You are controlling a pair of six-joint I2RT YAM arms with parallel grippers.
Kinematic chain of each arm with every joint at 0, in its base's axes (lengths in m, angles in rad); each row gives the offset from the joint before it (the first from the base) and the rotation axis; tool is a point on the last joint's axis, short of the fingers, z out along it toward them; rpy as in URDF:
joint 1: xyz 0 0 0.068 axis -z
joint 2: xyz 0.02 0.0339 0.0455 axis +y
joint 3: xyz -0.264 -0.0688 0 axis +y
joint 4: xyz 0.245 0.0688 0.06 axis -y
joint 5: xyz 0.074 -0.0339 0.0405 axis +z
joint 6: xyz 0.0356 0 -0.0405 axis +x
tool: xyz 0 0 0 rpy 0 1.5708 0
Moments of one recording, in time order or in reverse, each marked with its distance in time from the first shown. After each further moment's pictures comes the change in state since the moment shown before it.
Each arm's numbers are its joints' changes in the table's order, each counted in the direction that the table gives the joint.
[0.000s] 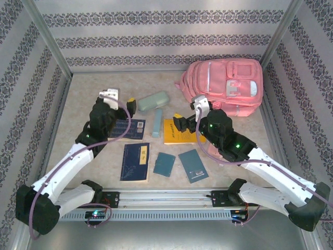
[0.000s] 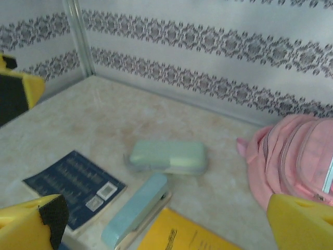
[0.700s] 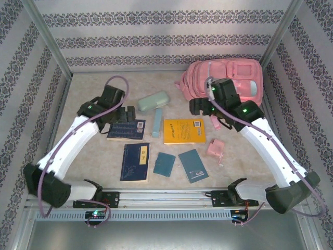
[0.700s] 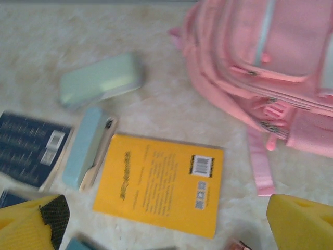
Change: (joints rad) left arm -0.019 0.192 -0.401 -0.863 -0.076 -0.304; right arm 0.337 0.288 -0.480 -0.663 0.132 0.243
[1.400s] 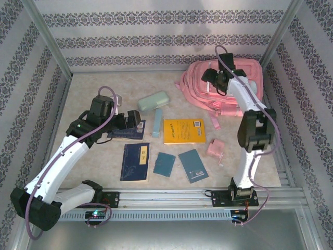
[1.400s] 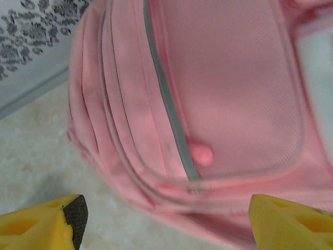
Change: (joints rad) left arm 0.001 -0.170 0.161 0.170 -0.335 -0.101; right arm 0.361 0.805 -0.467 0.221 0.159 0.226
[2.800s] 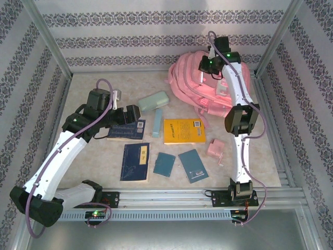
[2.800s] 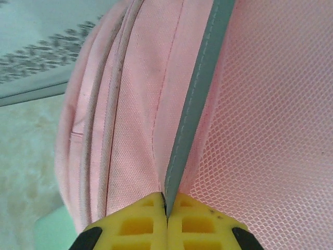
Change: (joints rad) left arm -0.014 0.042 -0.143 -0.095 -0.027 0.008; right arm -0.019 0.344 -0.733 -0.356 0.251 -0.212
